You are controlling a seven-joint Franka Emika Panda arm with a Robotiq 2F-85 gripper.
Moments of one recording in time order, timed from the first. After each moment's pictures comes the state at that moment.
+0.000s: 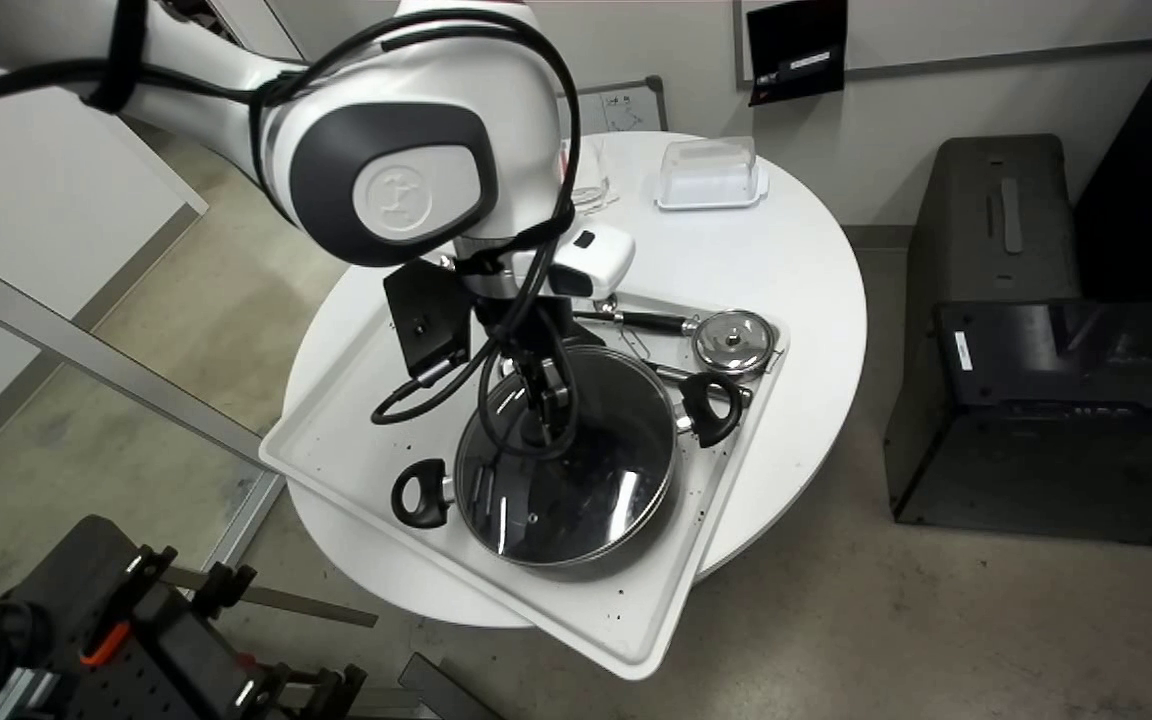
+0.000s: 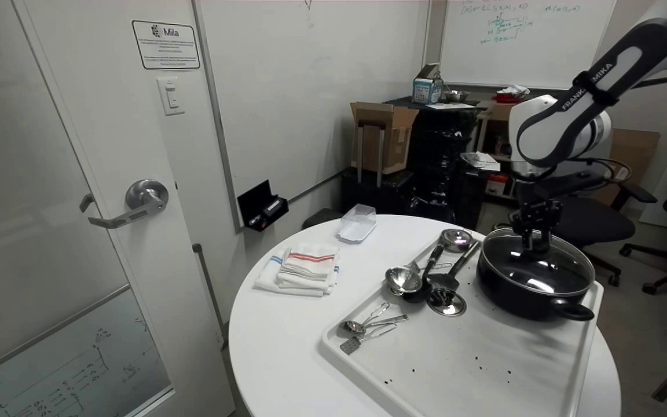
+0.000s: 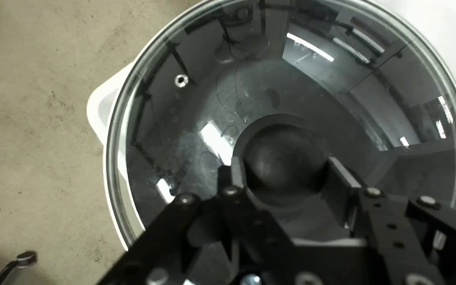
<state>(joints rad) -0.15 0.68 -0.19 -1.92 0.02 2.31 0.25</state>
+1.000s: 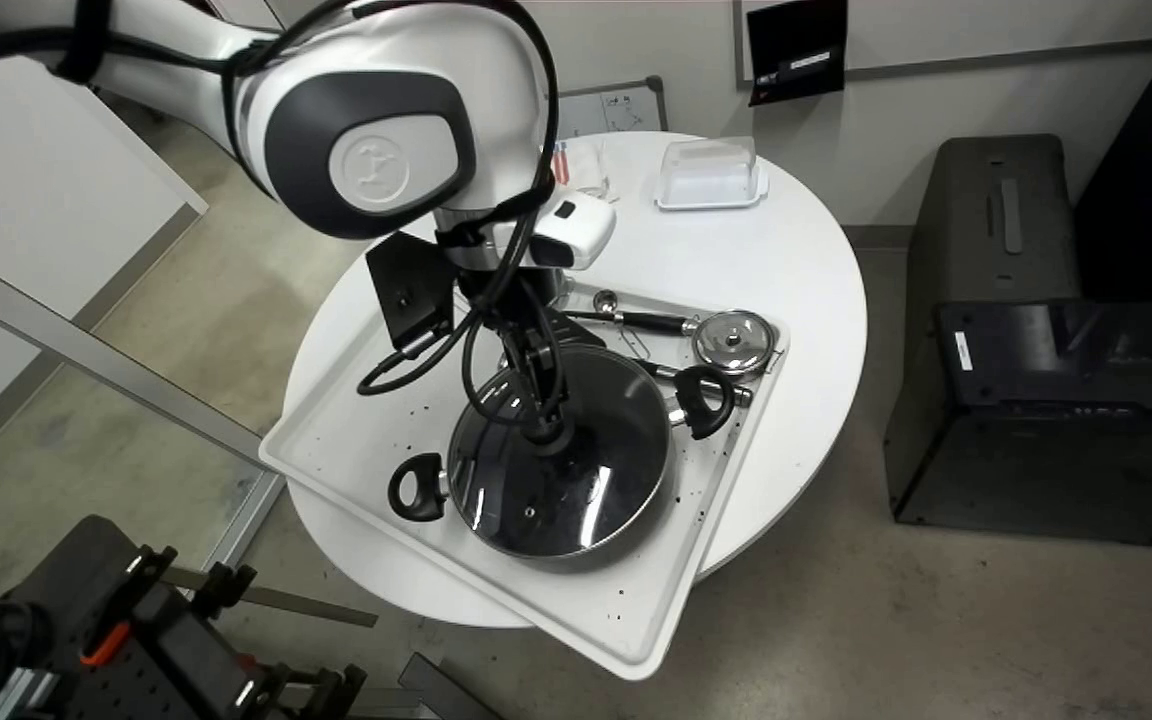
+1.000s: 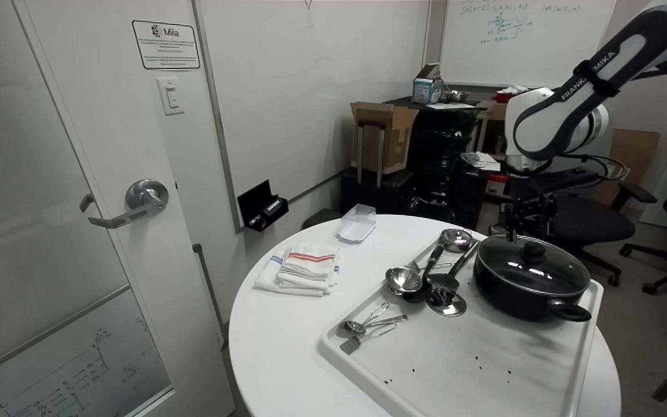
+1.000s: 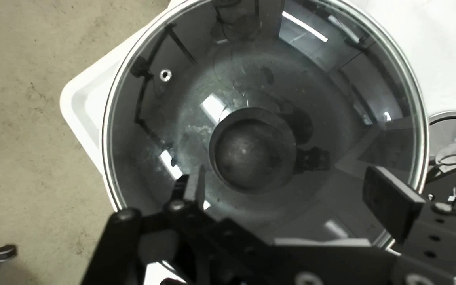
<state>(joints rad) -0.15 0.65 -0.15 -1.92 0.04 2.31 0.25</state>
